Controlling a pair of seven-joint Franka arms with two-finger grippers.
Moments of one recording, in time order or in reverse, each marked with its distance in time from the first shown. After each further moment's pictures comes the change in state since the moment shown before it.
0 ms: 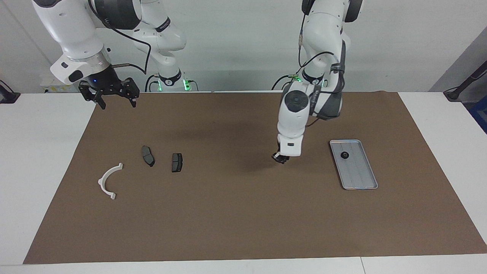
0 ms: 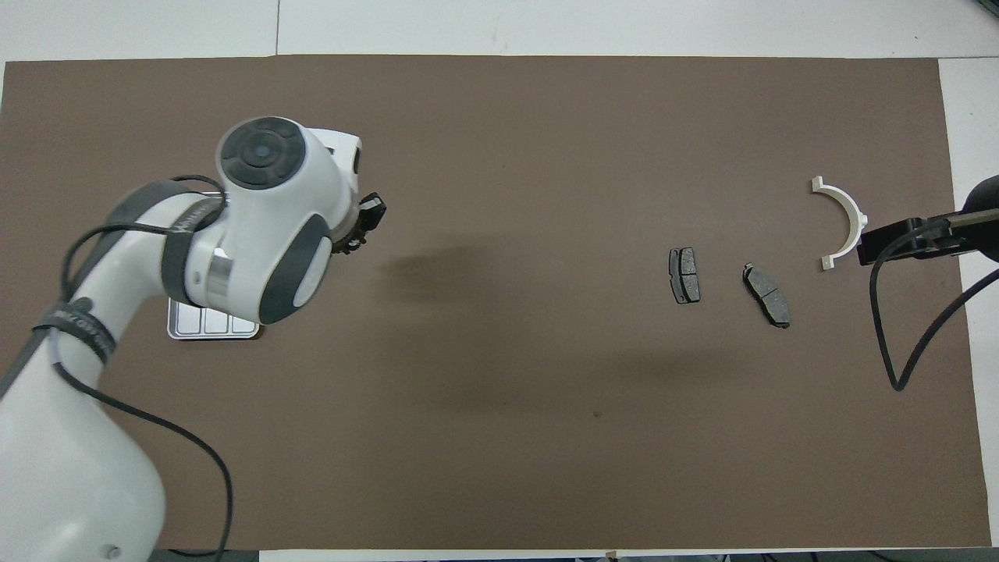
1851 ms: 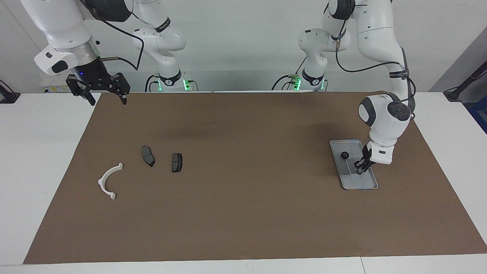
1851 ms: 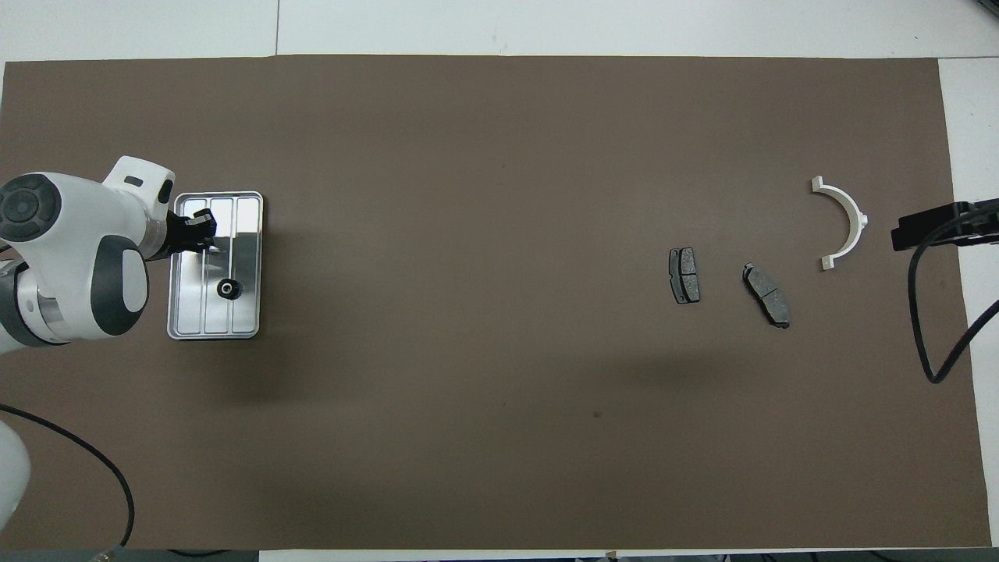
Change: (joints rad) left arm 0.347 0.056 -0.003 -0.237 -0.001 0.442 0.458; right arm -0.028 0.003 -0.005 0.064 0.000 -0.015 0.002
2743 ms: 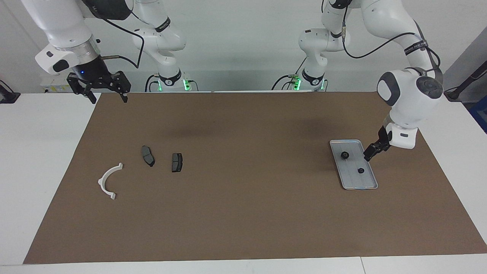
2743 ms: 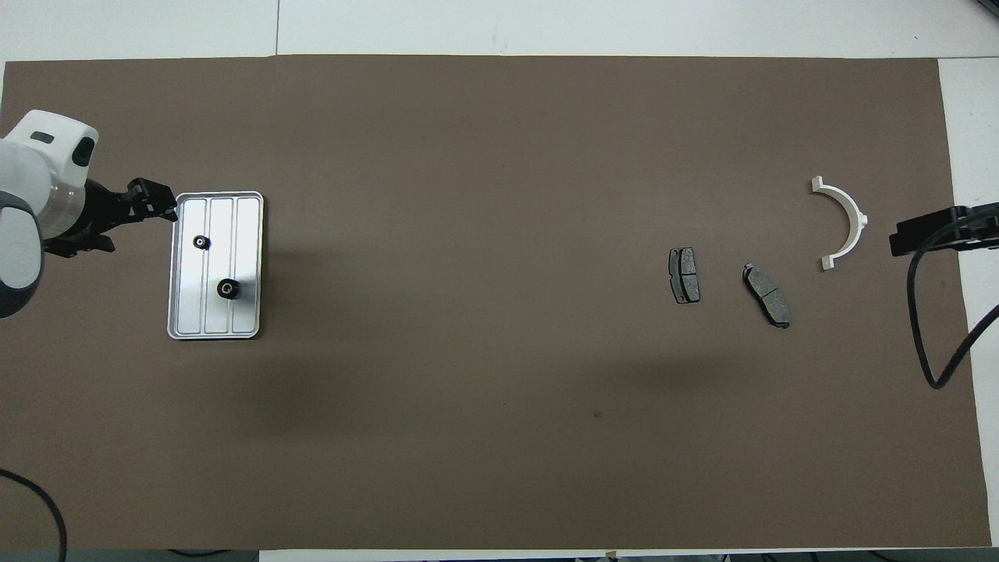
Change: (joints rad) left arm 0.011 -0.177 0.002 0.187 0.000 -0.447 0.009; right arm 0.002 0.001 0.004 0.003 0.000 -0.022 0.000
